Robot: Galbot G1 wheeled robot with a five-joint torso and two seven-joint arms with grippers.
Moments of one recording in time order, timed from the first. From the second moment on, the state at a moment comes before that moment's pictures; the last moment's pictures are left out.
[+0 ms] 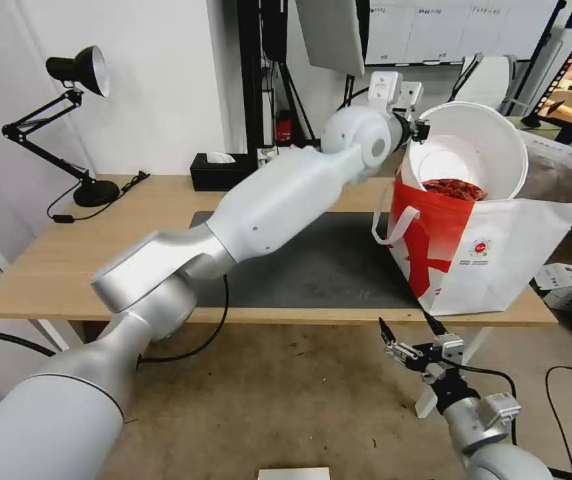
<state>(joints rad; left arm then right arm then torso) -0.22 -1.60 0.52 -1.14 -1.20 0.43 -0.32 -1.68 0.93 0.43 2.12 0.53 0.14 0.17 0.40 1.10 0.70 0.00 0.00</state>
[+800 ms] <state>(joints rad) -0.20 -1.59 0.64 -1.16 -1.18 0.48 -0.26 -1.68 0.93 0.43 2.12 0.53 0.14 0.17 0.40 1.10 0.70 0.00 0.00</state>
